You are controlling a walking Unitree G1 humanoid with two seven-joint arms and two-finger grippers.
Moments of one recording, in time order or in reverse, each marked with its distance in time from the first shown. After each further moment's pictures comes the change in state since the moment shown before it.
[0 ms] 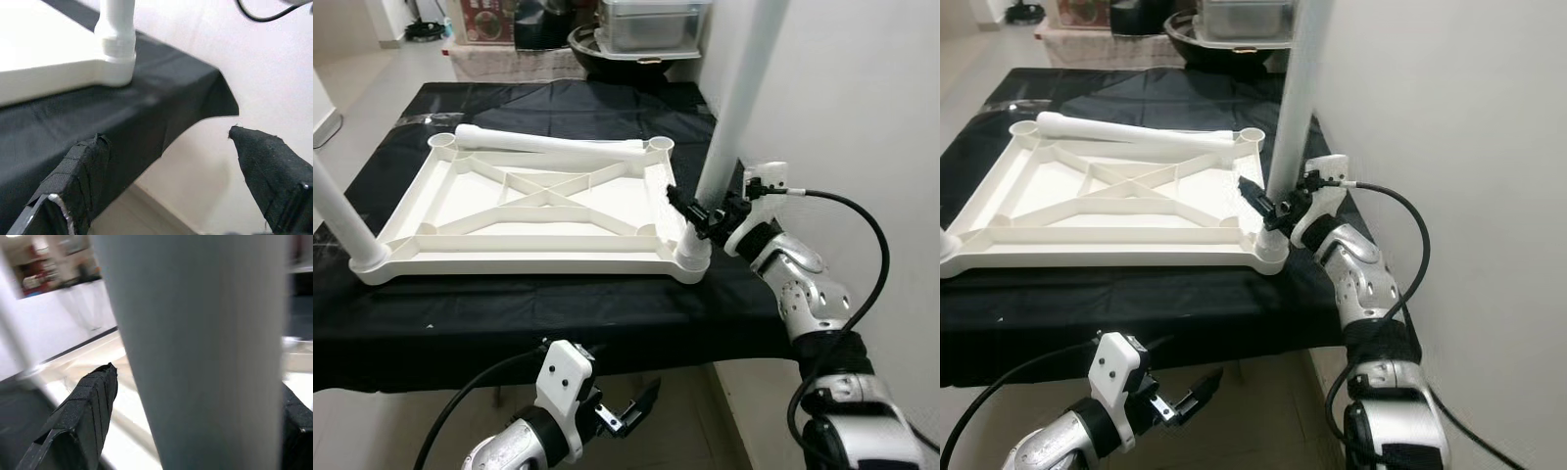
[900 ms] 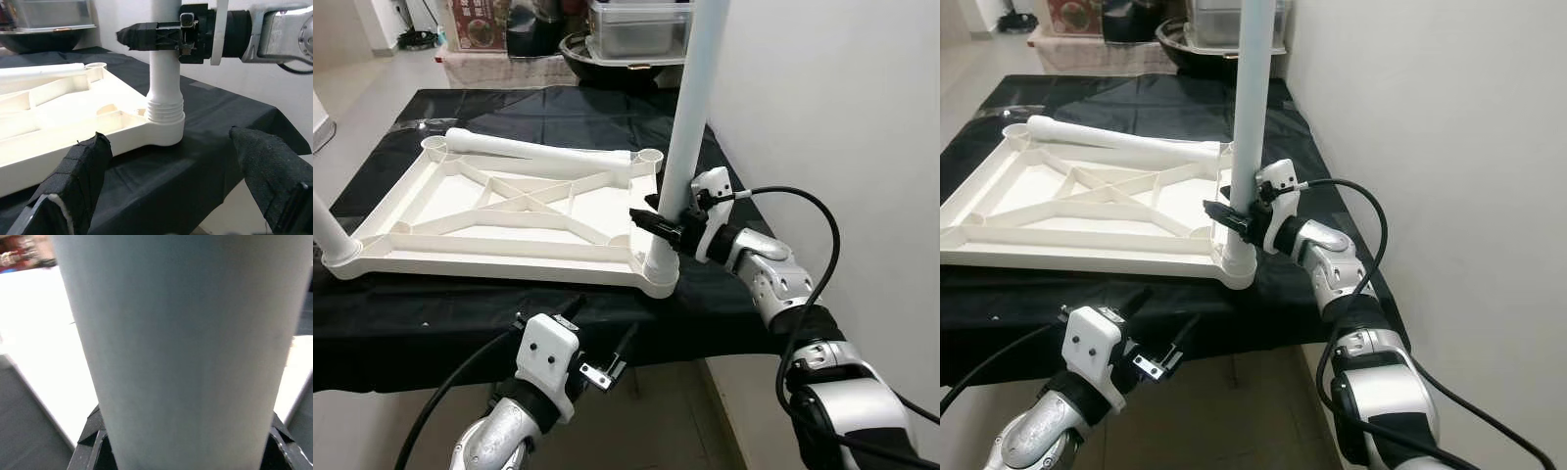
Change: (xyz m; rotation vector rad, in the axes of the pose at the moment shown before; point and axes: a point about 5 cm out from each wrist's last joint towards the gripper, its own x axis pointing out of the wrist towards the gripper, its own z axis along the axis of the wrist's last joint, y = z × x) left arm -0.002 0.011 0.031 0.182 -0.144 0.229; right arm 0.020 -0.004 -0.021 -0.043 0.049 -0.170
